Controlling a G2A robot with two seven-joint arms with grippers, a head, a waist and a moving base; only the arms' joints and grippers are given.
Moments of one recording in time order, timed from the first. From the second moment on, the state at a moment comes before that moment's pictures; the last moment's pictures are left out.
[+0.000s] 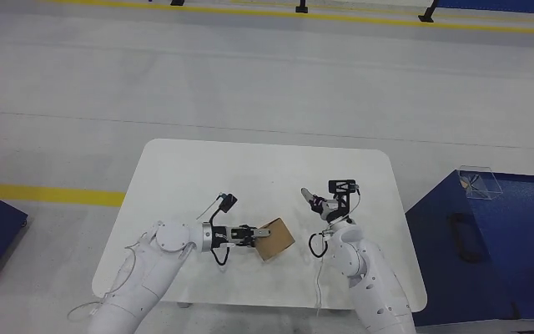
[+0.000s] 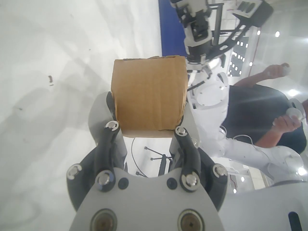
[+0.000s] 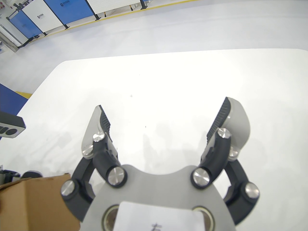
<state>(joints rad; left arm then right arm) 0.80 -1.31 -0.93 -0.89 -0.10 -0.33 -1.01 -1.18 -1.44 1.38 -1.30 -1.18 -0.05 0.09</state>
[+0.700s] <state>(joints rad) 0.89 -1.24 -1.06 -1.14 0.17 -0.26 -0.77 -1.18 -1.44 1.38 -1.29 -1.18 -0.05 0.09</state>
